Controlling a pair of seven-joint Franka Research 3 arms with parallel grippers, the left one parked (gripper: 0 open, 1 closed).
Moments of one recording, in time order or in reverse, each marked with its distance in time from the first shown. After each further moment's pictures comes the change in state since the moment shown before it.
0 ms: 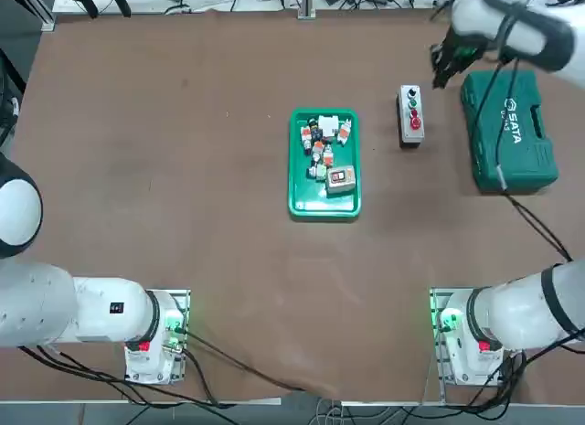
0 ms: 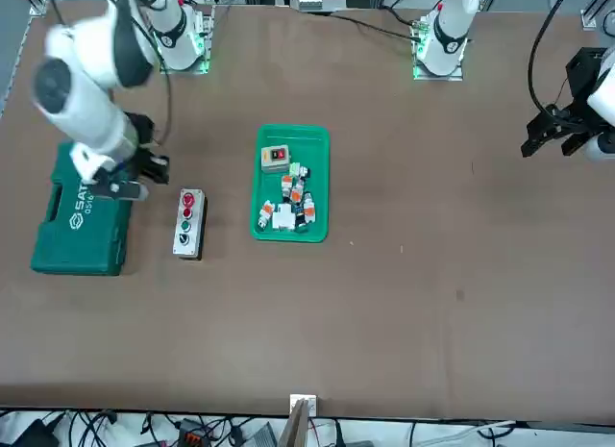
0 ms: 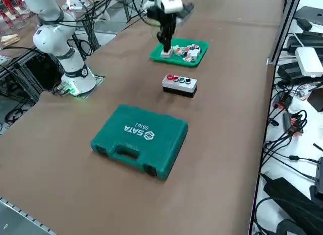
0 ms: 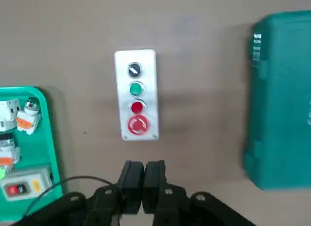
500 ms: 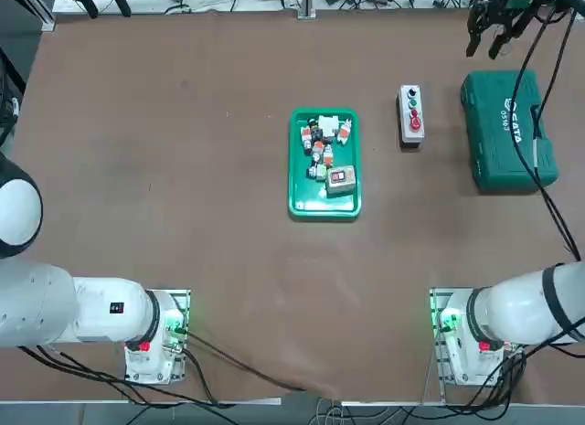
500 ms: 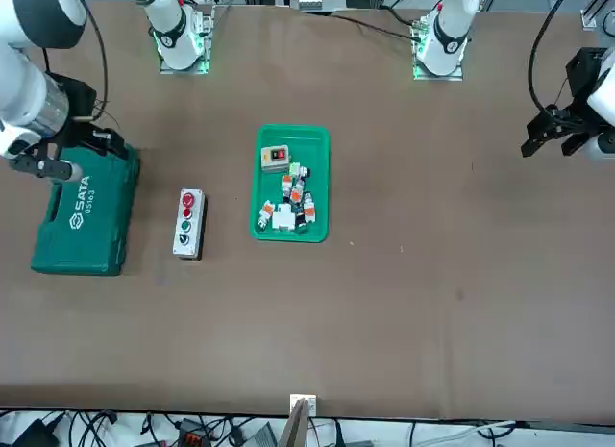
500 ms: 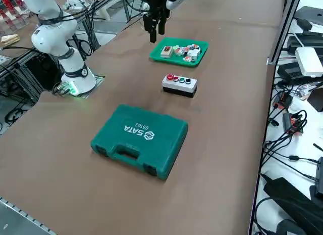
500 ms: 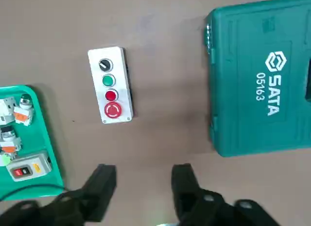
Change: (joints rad) arm -0.091 -0.004 -0.012 0.166 -0.008 -0.237 -0.027
